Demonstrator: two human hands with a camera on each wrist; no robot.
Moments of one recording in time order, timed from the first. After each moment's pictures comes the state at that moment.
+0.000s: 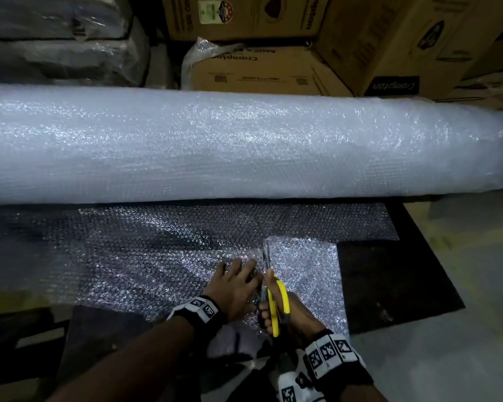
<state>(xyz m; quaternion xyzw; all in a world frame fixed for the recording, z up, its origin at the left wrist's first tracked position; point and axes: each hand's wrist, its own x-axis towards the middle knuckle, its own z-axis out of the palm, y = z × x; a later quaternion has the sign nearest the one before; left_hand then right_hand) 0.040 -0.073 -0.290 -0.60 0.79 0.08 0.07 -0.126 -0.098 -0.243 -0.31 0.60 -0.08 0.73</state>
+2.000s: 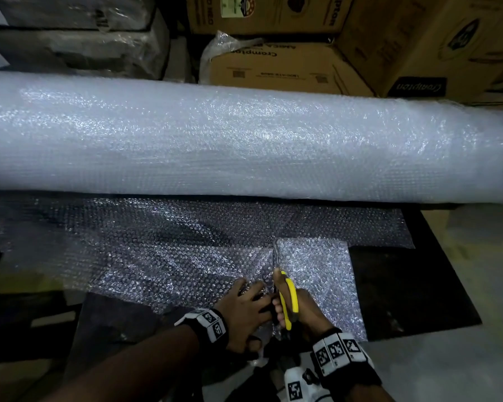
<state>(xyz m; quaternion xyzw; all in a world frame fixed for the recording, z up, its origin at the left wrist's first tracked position) 0.028 -0.041 -0.280 -0.48 0.86 0.11 0.15 -0.127 -0.110 -0.239 -0.37 0.64 -0.08 0.67</state>
